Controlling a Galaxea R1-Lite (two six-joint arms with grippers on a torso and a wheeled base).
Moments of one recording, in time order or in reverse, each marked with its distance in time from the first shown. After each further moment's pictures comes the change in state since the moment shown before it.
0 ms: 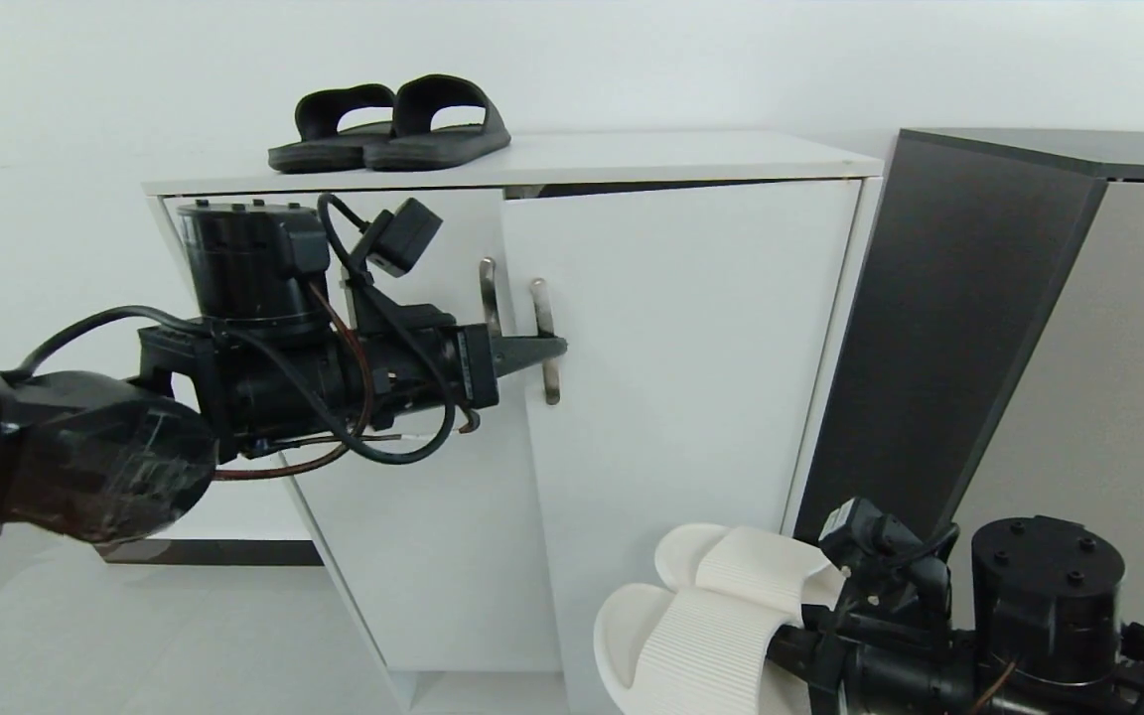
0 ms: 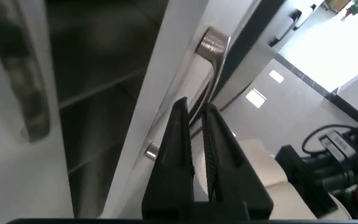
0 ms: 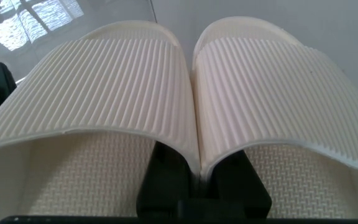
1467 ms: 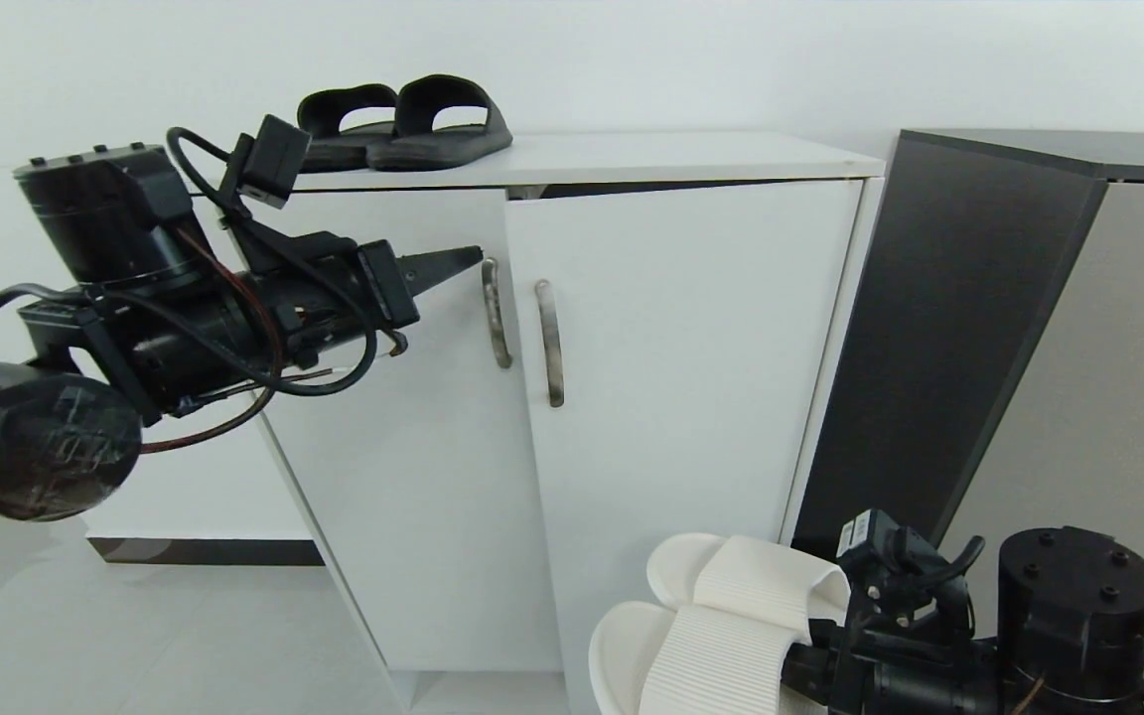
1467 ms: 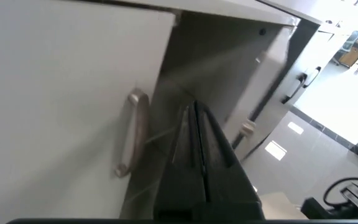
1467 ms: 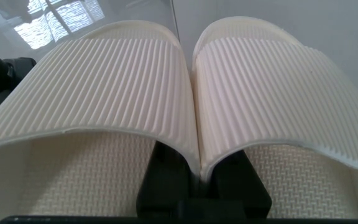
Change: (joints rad) left arm 0.127 -0.025 -0.011 -0.209 0.005 -0.041; right arm -0.001 -0.008 0.047 -0.066 0.083 -0.002
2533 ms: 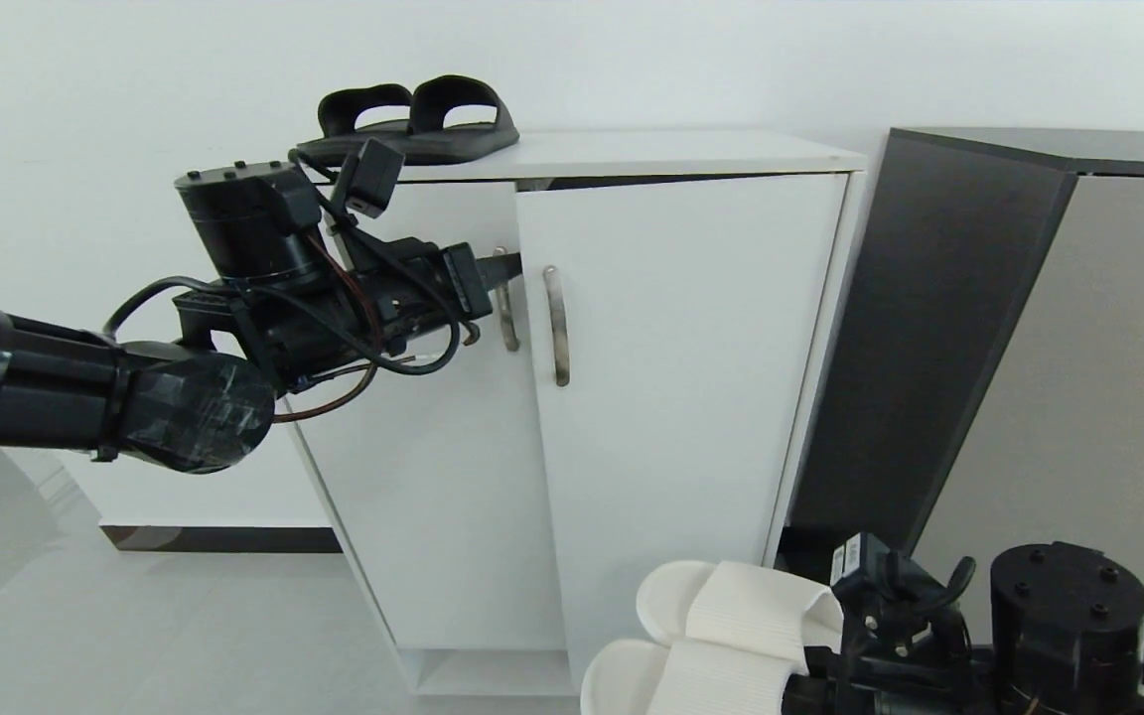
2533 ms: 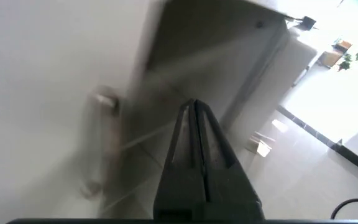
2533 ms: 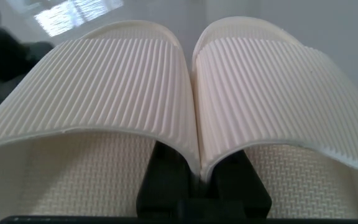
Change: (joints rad) left arm -0.070 0.172 -0.139 -0.035 0.009 -0.043; right arm 0.013 0.014 0.027 -0.006 0.067 -0.008
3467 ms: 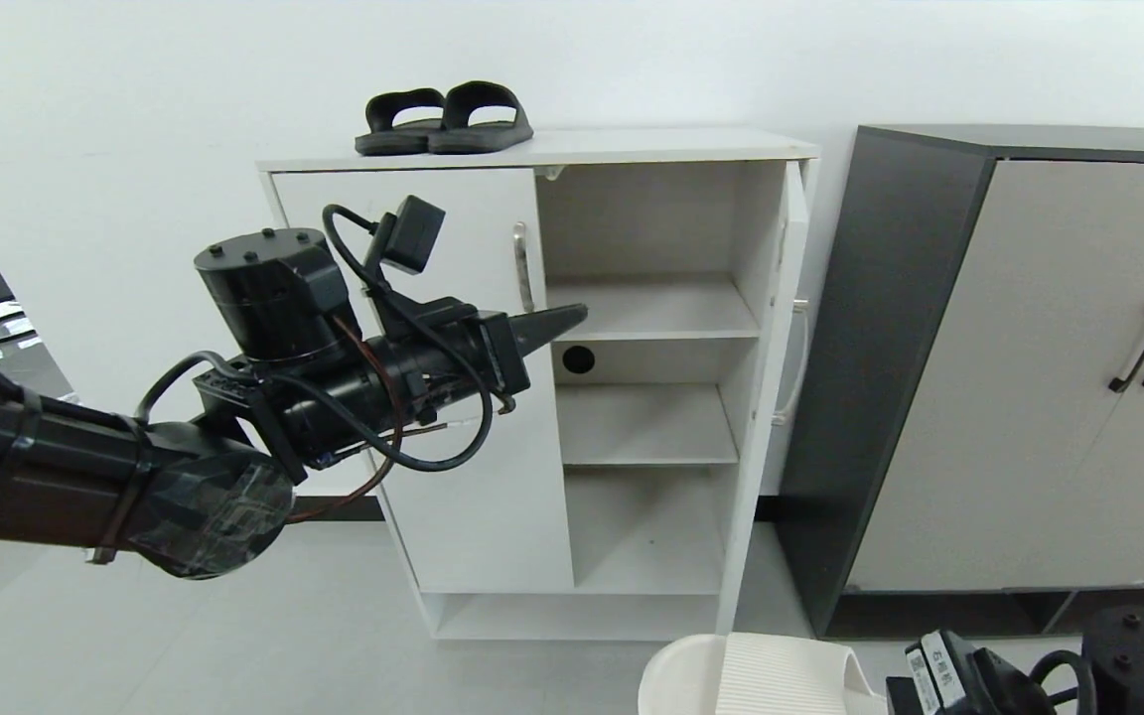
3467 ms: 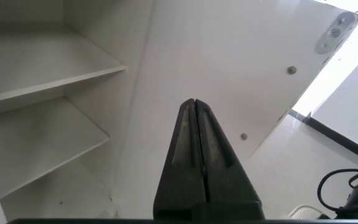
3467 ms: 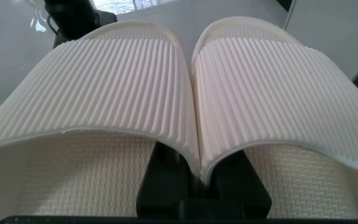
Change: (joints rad) left arm -0.099 -0.037 0.227 -0.207 0.000 0.008; right arm 0.010 -0.019 0.196 -0.191 0.200 -0.100
